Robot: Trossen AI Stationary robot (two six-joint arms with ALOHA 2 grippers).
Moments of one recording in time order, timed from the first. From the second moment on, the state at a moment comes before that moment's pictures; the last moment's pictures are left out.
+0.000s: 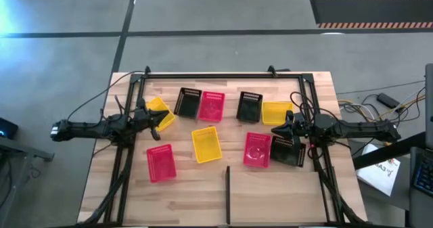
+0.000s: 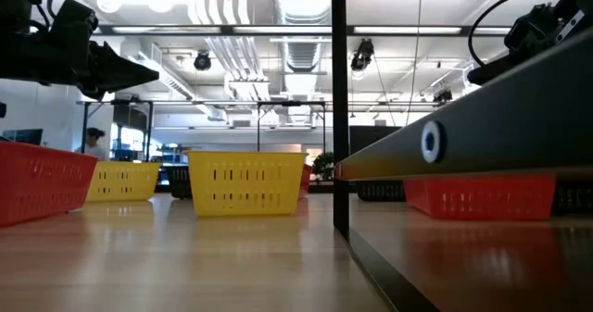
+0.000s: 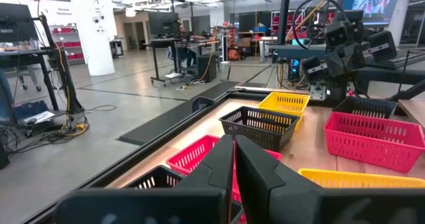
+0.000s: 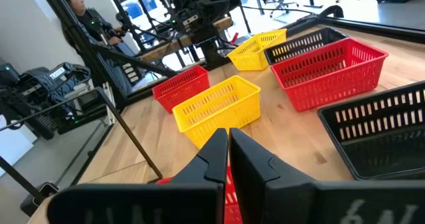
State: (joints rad) left arm -0.03 0.08 0.01 0.08 -0.50 0.06; right arm -0.01 0.14 0.01 0.01 -0.02 0.39
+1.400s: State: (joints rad) left arm -0.03 0.61 0.33 0.35 -0.37 -0.47; right arm -0.01 0.14 0.01 0.01 -0.02 0.39
